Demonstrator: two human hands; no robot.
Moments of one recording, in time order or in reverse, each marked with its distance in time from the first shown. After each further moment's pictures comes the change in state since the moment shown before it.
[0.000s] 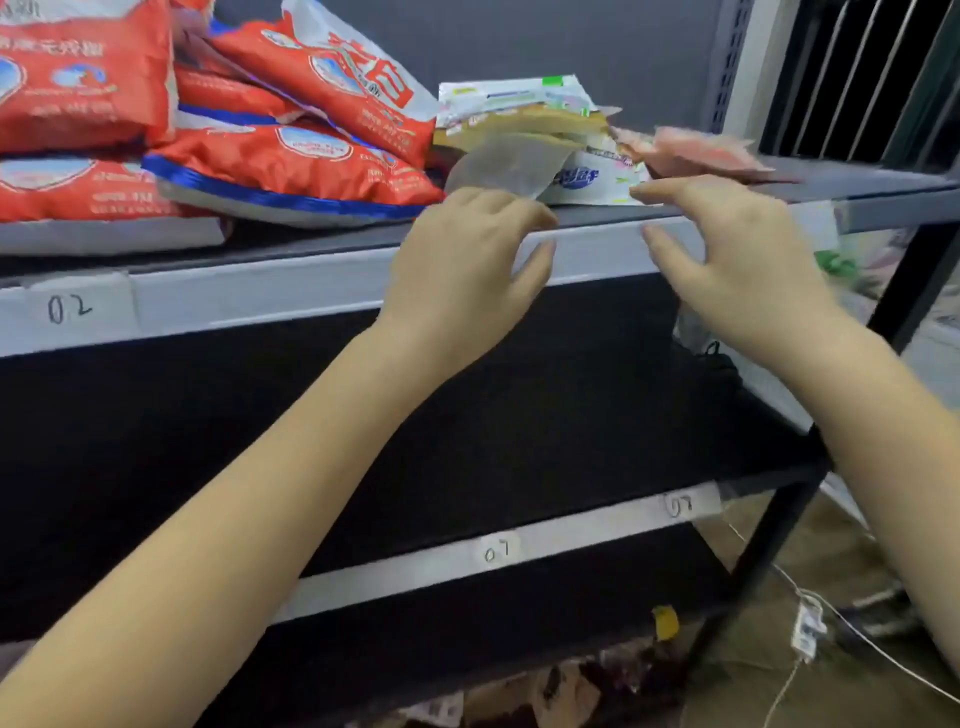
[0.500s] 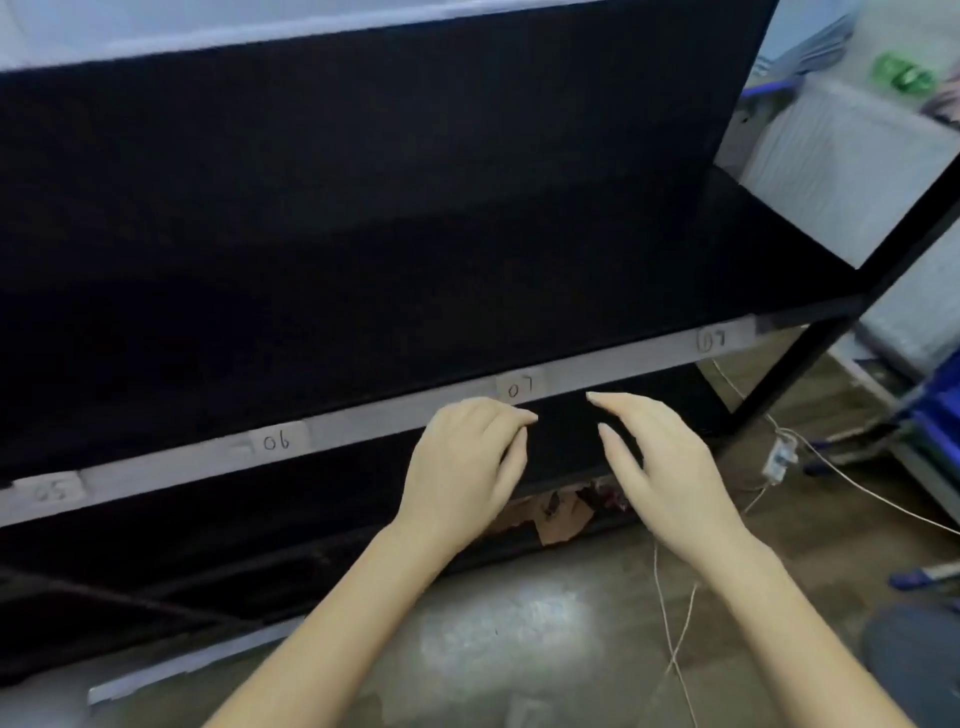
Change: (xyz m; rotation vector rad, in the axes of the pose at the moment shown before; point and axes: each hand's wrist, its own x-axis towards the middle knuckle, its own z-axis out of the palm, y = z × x) left_hand -0.267 0.035 0.064 -0.207 -0.423 -0.280; right_hand -0.247 -0.056 0.113 0.250 -0.469 0.334
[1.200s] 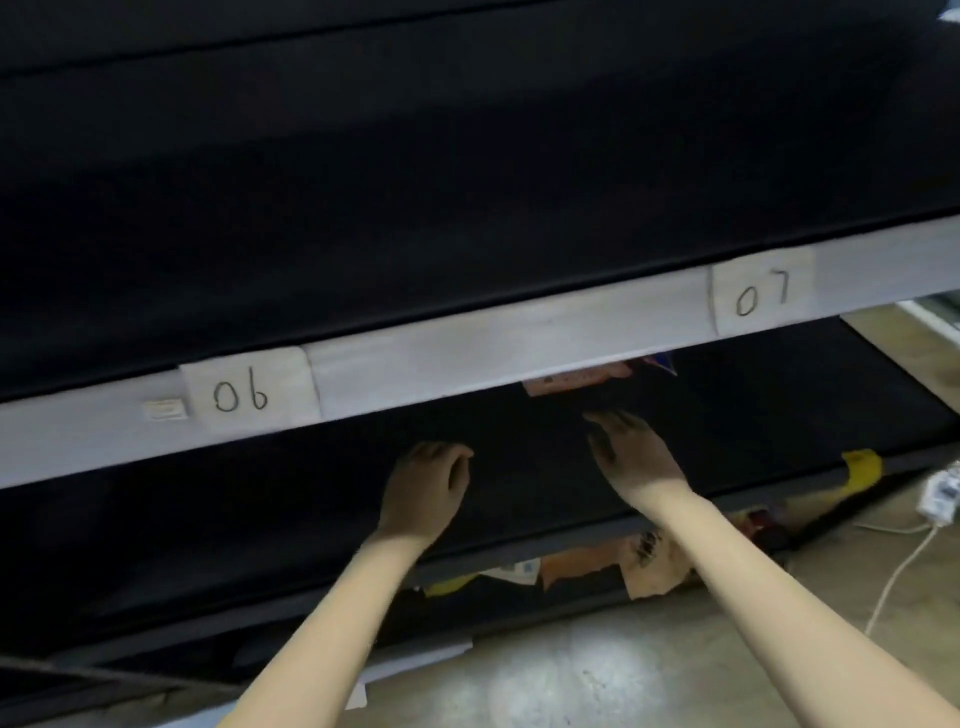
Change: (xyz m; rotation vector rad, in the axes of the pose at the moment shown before) left_hand -0.093 -0.287 0.218 0.037 -0.312 -0.451; right_hand 0.094 0.131 0.333 -0.135 -0.304 0.230
